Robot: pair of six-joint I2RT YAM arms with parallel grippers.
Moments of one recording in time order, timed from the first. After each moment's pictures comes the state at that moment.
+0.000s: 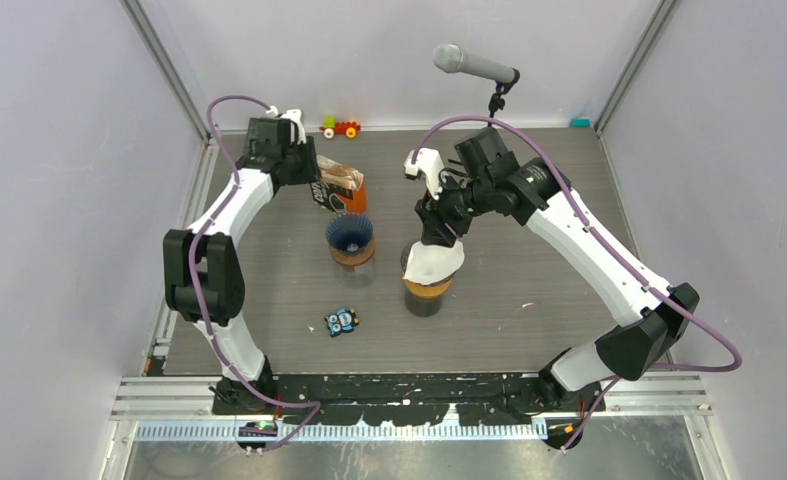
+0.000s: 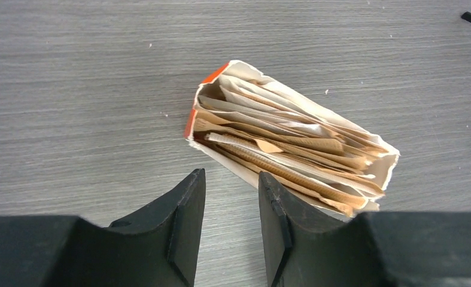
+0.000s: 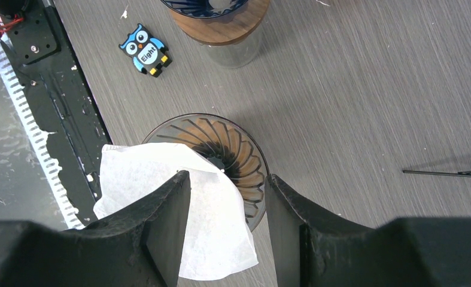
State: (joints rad) left arm -0.15 1.77 1.46 -0.37 0.08 -0.19; right arm 0.63 1.48 1.62 -1.00 -0.44 -0.36
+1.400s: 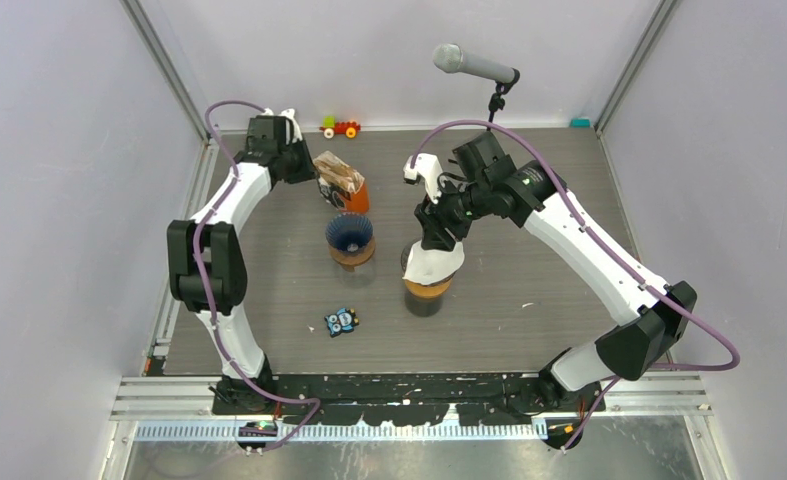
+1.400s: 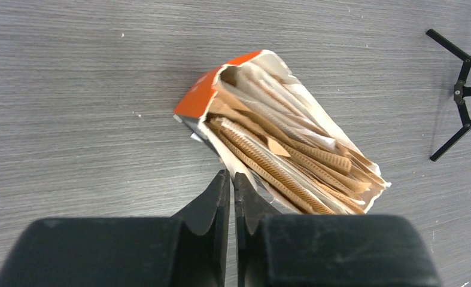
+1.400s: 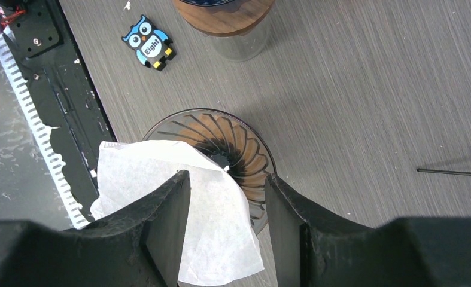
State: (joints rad) left arm -0.11 1.86 1.52 -0.39 0.20 -0.31; right arm 0.63 1.48 1.59 -1.00 -0.46 -0.36
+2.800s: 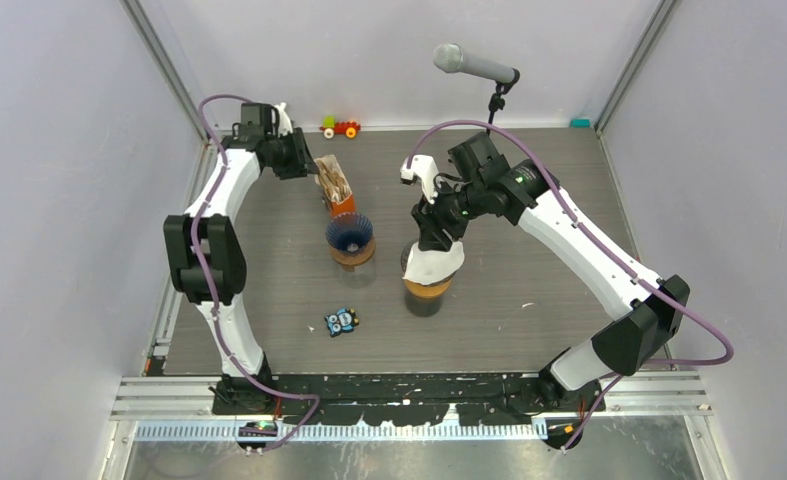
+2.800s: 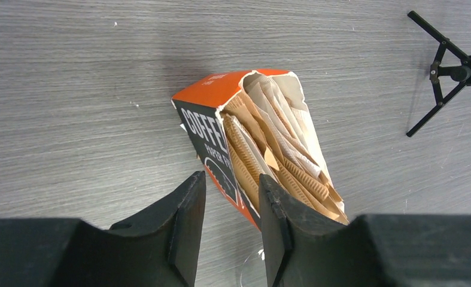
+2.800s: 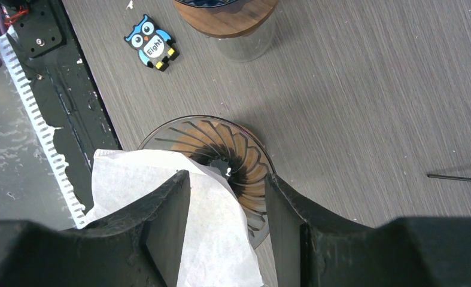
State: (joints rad) left arm -0.04 1.92 1.69 -0.59 0.34 -0.27; right arm 0.63 1.51 1.58 -0.98 -0.47 -0.36
